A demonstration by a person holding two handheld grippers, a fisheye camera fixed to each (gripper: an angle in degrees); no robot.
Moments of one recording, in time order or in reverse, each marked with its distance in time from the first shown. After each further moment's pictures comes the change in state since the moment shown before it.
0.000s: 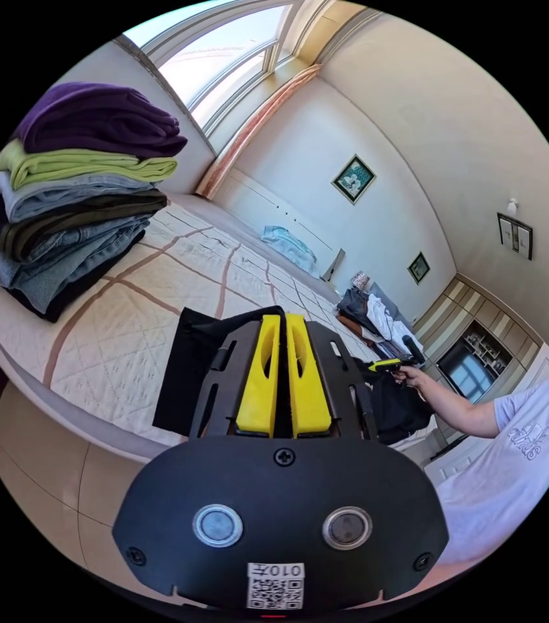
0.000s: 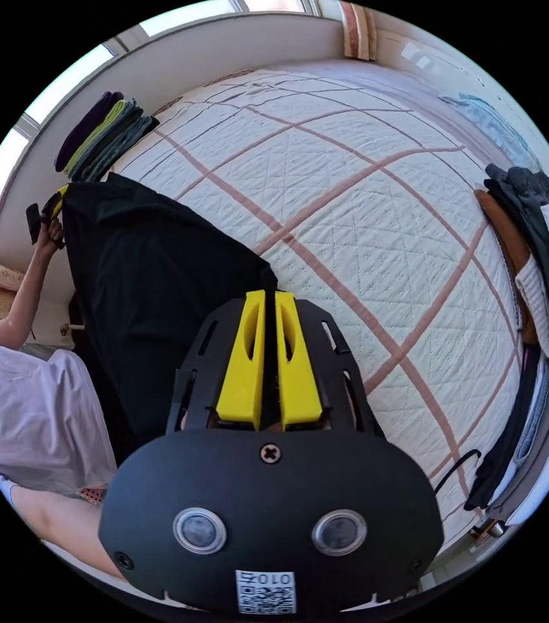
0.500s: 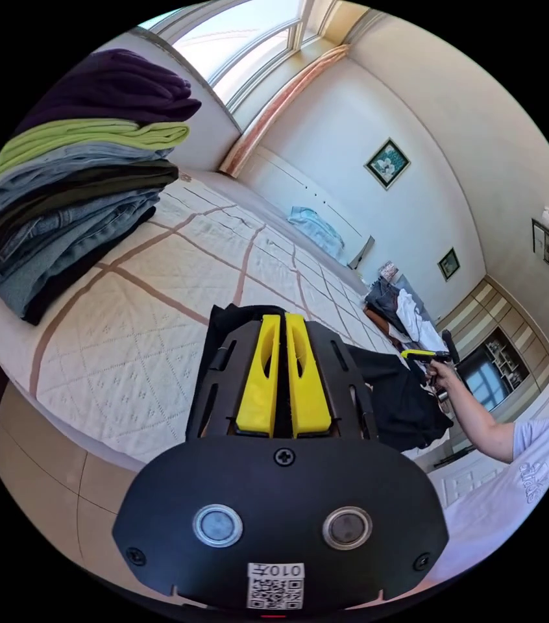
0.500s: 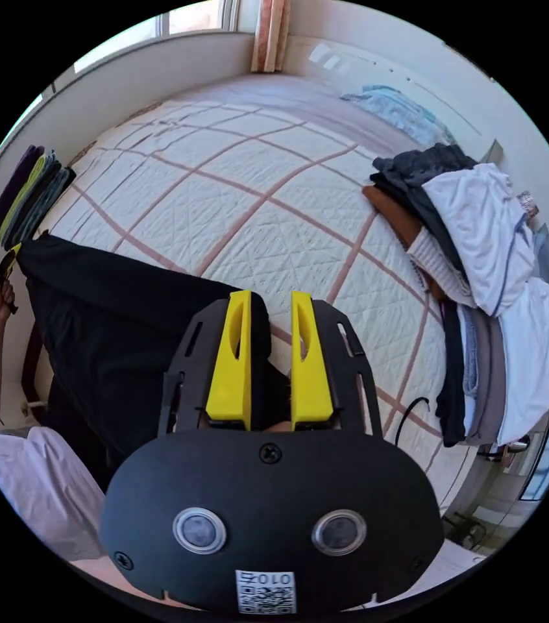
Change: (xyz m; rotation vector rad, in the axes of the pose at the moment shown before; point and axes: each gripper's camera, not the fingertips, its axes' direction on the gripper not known) left arm -0.006 -0.020 0.054 -0.082 -0.097 -0.080; right arm -0.009 -0.005 -0.006 0.189 0.346 0.256
